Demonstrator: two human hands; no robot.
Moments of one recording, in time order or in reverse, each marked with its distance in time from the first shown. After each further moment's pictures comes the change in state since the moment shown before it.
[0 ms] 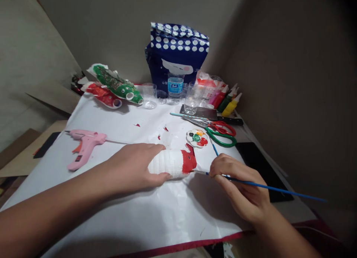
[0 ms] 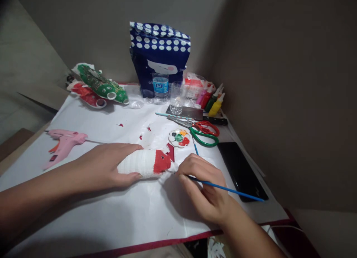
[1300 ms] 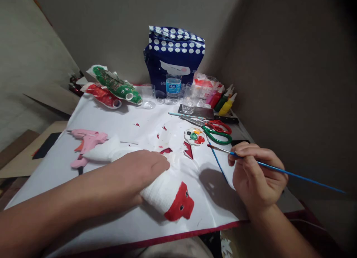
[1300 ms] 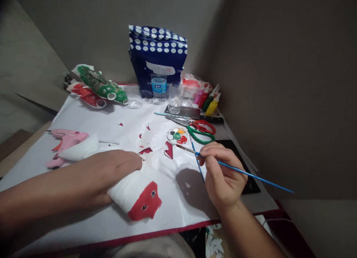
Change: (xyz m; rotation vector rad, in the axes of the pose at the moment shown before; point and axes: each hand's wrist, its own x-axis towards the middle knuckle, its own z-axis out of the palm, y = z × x) left_hand -0.030 0.004 -0.013 -0.028 -0.065 0.457; right_hand 0.014 0.005 0.008 0.111 0.752 -0.103
